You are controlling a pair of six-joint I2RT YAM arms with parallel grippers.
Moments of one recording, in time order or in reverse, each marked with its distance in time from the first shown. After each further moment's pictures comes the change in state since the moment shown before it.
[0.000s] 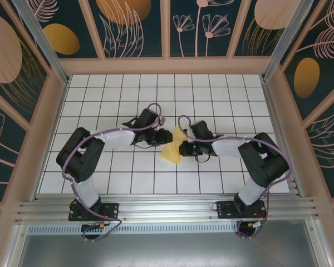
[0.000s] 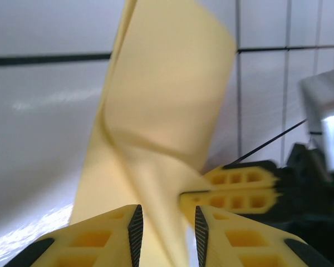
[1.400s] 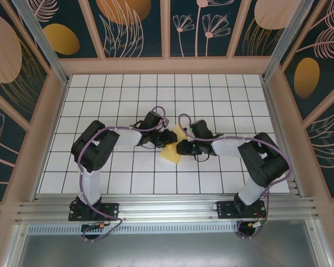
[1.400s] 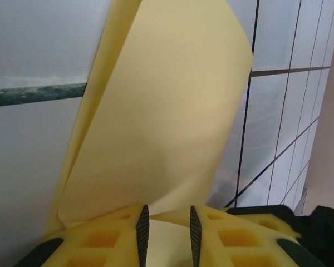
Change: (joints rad) left arm -0.001 0.190 0.010 0.218 0.087 -0.135; right arm 0.001 -0.011 0.010 0.007 -0.007 0.054
